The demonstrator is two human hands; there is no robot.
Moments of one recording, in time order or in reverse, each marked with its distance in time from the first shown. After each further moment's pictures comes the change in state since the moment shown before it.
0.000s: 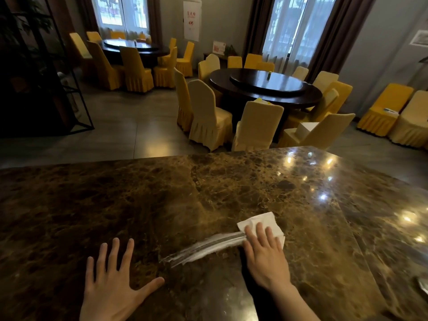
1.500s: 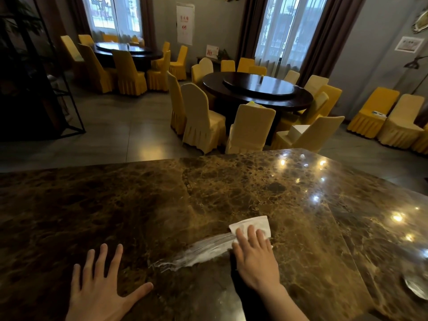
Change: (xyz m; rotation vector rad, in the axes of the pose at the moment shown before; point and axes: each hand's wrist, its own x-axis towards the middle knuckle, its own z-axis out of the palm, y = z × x) left_hand 0.002 0.004 -0.004 0.008 -0.026 -0.035; right_hand 0.000 -0.005 -0.010 0.015 -0.031 0.016
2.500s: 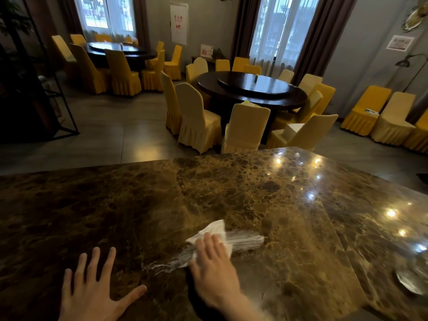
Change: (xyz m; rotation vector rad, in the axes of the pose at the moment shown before) left_hand -0.005 0.007 -0.008 0.027 -0.037 -0.027; right_hand -0.020 -0.071 0.025 0.059 -0.058 -0.272
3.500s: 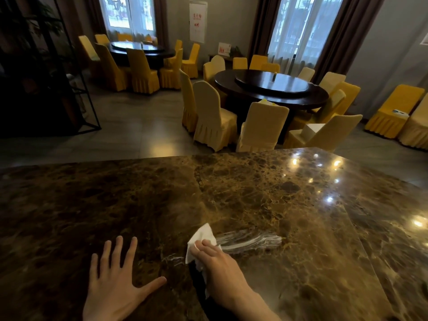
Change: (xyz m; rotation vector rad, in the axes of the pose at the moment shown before) left_hand 0.005 -0.009 0.013 -0.057 0.069 0.058; right_hand -0.005 -0.018 -0.016 0.124 -0.024 -0.361
